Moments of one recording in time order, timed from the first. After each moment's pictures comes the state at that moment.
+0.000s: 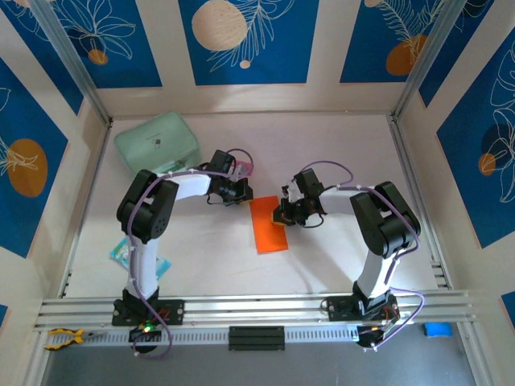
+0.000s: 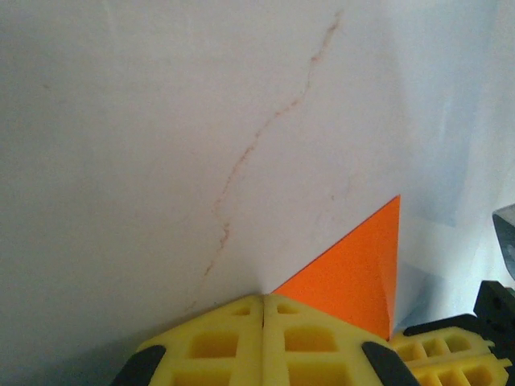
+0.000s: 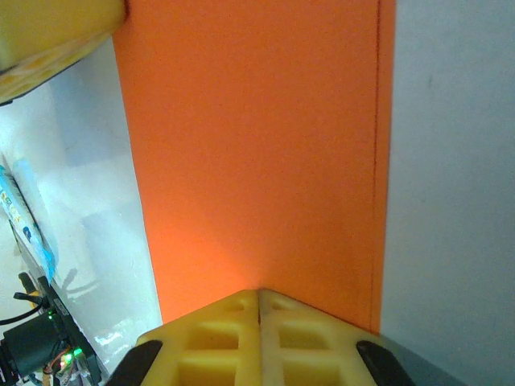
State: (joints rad) left arm -0.47 2.06 1.26 -0.24 0.56 -0.64; right arm 0.43 1.80 0.84 -0.20 -0.64 0.57
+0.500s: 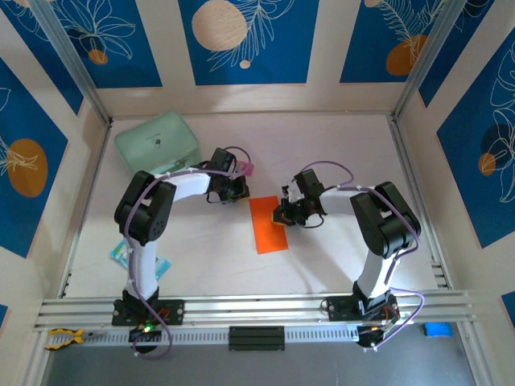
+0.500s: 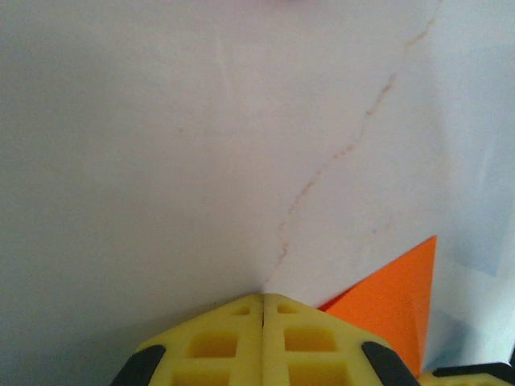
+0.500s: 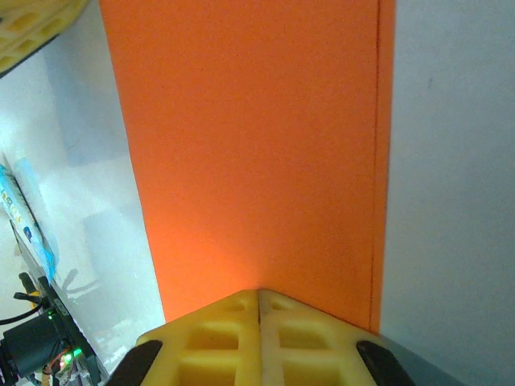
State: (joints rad) left arm -0.48 2.03 1.27 -0.29 0.39 -0.68; right arm 0.43 1.80 0.84 -0.19 -0.64 0.57
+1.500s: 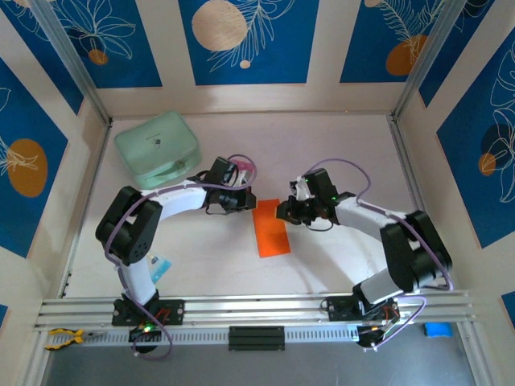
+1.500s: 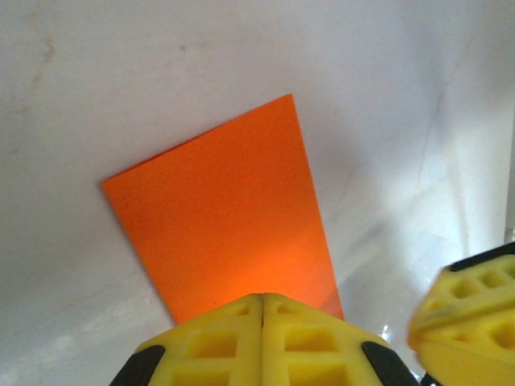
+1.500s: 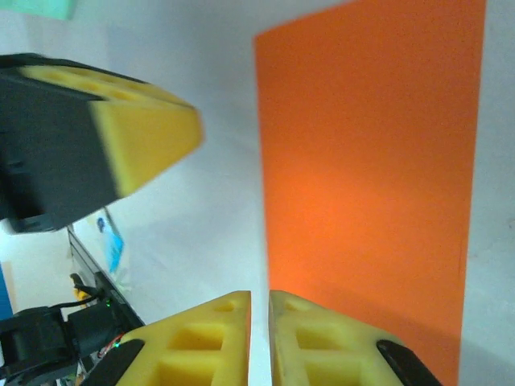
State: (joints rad) left arm -0.58 1.81 1.08 -0.22 0.54 -0.63; right arm 0.43 1.46 0.72 -0.20 -0.63 0.69
